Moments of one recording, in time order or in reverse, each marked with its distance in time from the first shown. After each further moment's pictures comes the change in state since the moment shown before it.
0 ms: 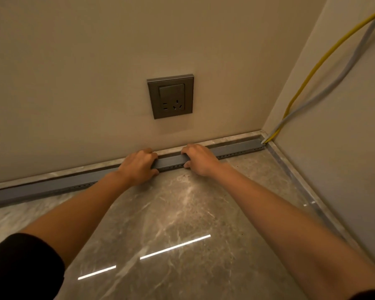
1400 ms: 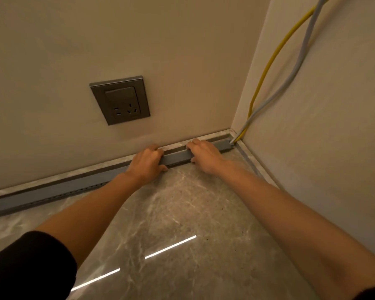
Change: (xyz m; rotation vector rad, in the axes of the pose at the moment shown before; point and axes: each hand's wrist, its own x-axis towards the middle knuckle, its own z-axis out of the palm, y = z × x) left_hand 0.046 0.093 0.004 -0.081 0.065 0.041; right_hand -0.031 0.090 -0.017 -0.145 0.056 0.071
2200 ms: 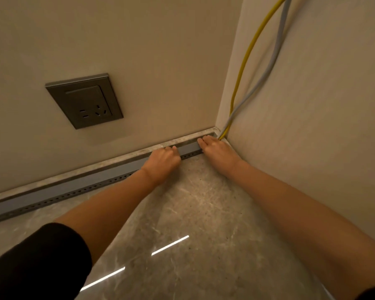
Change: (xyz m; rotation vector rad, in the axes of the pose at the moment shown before) left_hand 0.031 0.077 0.005 0.555 0.122 0.322; right_hand -0.024 0.068 0.006 -0.263 0.049 0.016
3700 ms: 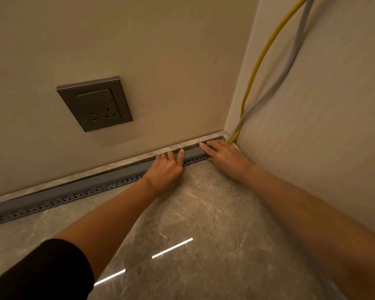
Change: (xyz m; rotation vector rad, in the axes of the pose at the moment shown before) left_hand -0.010 -0.007 0.033 -0.069 -0.116 -0.026; right_hand 0.004 0.010 0.023 0.062 0.172 -0.138
